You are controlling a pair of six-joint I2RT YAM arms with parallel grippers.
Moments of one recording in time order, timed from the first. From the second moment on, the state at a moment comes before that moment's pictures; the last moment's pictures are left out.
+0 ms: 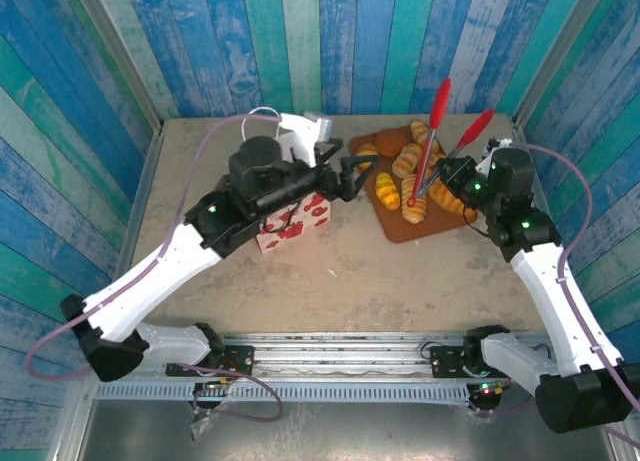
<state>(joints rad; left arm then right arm) -0.87 1.26 1.40 -0.21 0.08 -0.38 0.17 1.01 1.00 -0.38 -0.21 0.92</state>
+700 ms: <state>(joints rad) -0.88 1.64 1.65 -0.21 0.13 -0.49 0.19 1.05 1.02 -0.37 -0.34 0.88</state>
